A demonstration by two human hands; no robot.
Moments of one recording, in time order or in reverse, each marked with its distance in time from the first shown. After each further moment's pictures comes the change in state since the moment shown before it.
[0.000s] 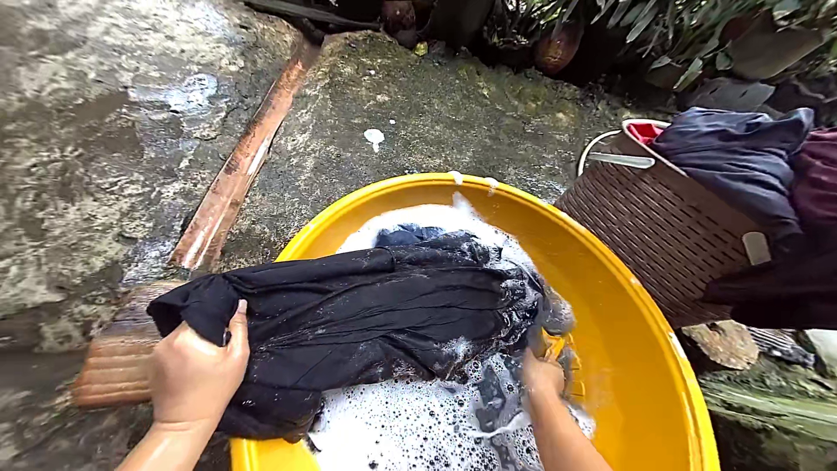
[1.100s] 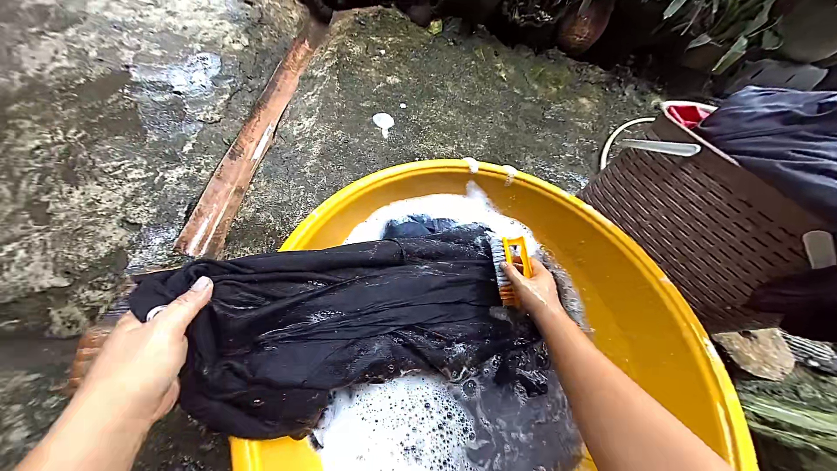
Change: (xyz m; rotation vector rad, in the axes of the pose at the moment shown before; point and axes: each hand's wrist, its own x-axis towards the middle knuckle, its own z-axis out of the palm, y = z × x) left_hand 0.030 0.004 -0.035 -0.707 -0.252 -0.650; right_hand 0.043 -0.121 0.016 0.132 -0.333 -0.625
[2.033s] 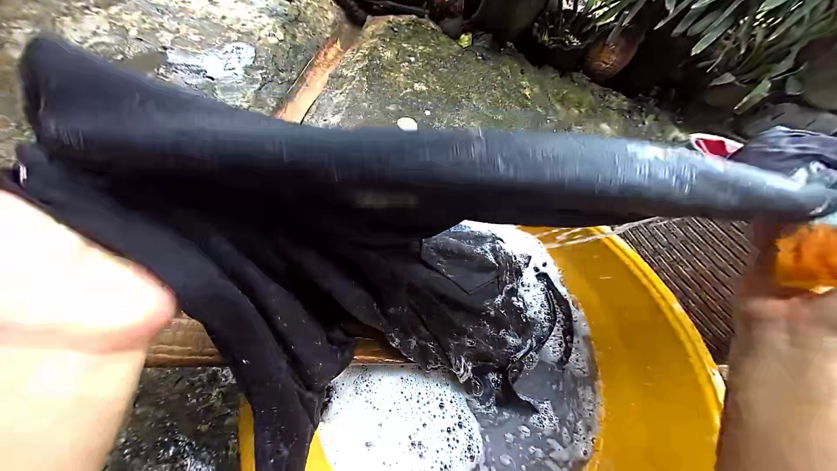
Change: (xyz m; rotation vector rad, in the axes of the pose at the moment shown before) left_hand 0.067 -0.028 -0.052 -0.931 -0.291 0.460; right_hand -0.015 -0.071 -0.172 1.080 0.210 -0.677
